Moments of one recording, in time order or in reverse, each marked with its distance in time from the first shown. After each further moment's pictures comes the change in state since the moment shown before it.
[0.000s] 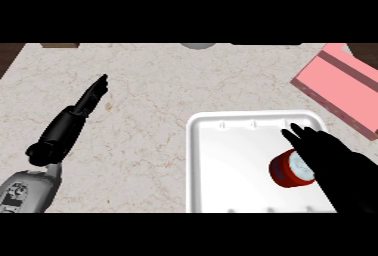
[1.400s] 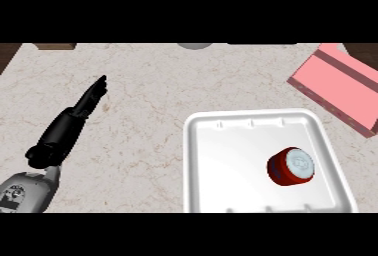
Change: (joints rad) left arm 0.004 0.056 -0.063 -0.016 0.054 0.075 0.006; right arm 0.542 -0.273 -0.689 0.015 -0.240 -0.200 -0.785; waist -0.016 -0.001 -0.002
